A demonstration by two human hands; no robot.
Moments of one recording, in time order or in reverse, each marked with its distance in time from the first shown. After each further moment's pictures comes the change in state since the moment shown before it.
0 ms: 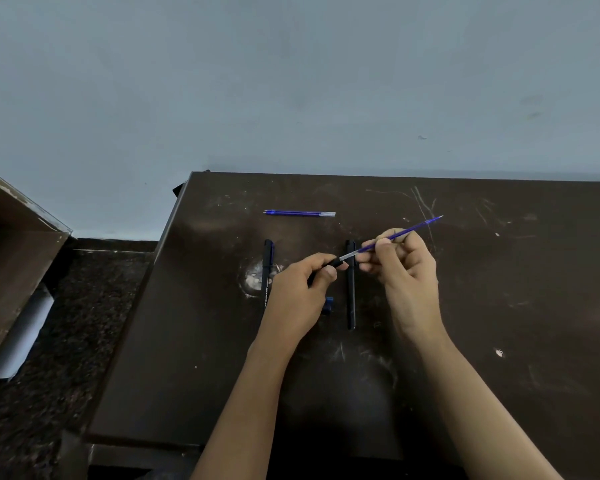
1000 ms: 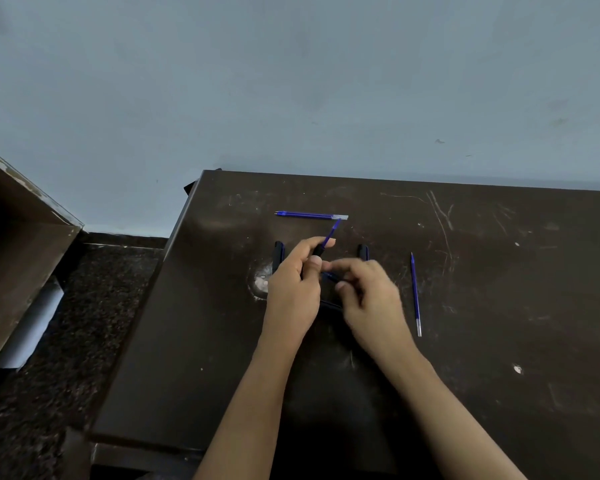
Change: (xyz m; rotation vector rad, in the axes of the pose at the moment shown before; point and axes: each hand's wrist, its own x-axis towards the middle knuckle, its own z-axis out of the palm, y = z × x) left_hand 0.006 -0.001 -0.006 -0.174 0.189 -0.053; right_hand -0.013 0.027 0.027 -0.787 -0.253 -0.195
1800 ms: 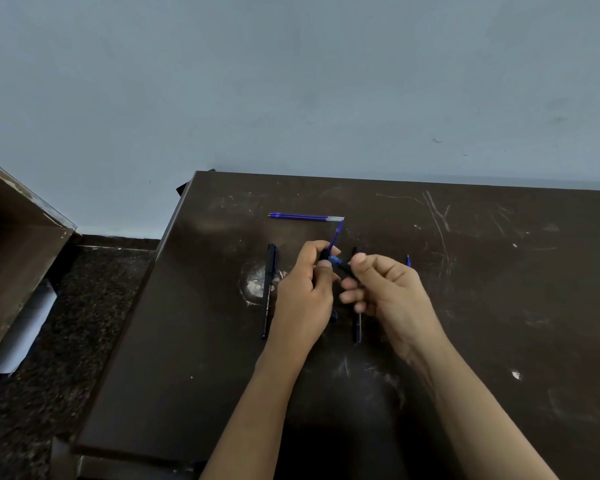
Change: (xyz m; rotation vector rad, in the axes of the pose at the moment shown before) left_hand -0.006 0.012 0.012 0.061 -0.056 0.017; right_hand 0.012 -0.007 -0.032 0.861 -0.099 0.429
